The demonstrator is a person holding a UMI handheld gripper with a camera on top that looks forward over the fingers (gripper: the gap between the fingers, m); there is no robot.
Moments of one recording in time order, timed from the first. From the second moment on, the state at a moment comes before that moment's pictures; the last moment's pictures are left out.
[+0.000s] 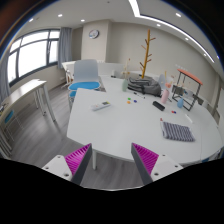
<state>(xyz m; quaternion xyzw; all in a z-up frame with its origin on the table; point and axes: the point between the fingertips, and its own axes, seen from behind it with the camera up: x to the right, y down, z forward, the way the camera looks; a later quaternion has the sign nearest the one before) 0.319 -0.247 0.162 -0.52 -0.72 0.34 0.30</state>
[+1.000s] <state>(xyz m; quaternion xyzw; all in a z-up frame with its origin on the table) 0.135 0.020 0.069 -0.60 -0.65 0.28 0.37</state>
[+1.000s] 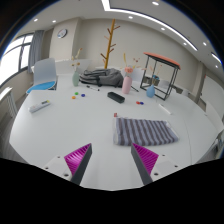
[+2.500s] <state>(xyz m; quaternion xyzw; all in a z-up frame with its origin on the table) -0.025 0.226 0.056 -0.66 -0.61 0.27 0.33</state>
